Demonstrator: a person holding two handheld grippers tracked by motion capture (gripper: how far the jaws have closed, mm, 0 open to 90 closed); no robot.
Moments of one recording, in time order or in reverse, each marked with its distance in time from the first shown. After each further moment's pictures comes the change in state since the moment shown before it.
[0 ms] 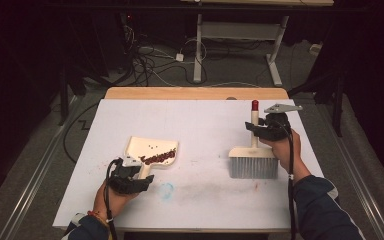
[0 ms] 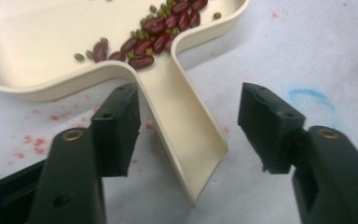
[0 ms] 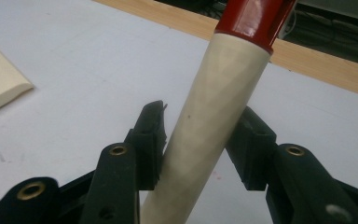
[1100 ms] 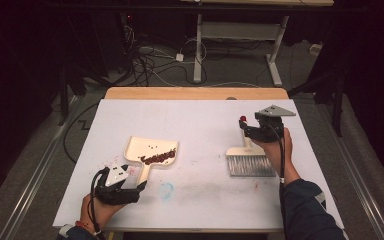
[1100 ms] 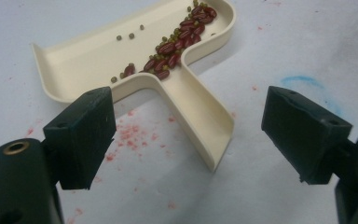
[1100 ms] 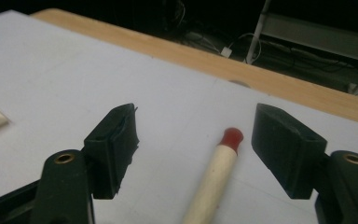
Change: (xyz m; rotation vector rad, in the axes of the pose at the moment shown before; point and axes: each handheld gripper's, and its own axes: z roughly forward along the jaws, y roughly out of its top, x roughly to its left) left arm 0.002 -0.030 -0.026 -0.178 0.051 0.152; right arm 0.020 -0.002 0.008 -0.121 -0.125 0.011
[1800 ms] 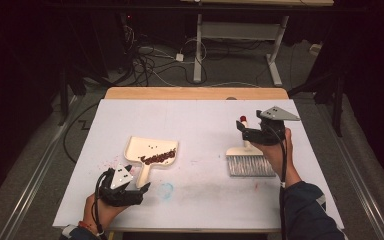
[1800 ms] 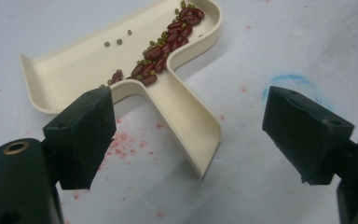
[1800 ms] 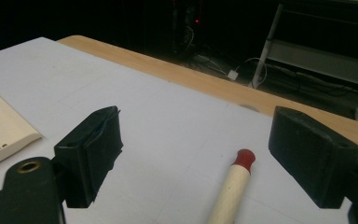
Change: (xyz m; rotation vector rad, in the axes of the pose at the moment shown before) left arm -0.008 0.002 0.003 0.002 0.000 0.047; right arm 0.014 0.006 -0.019 -0.099 0.032 -0.019
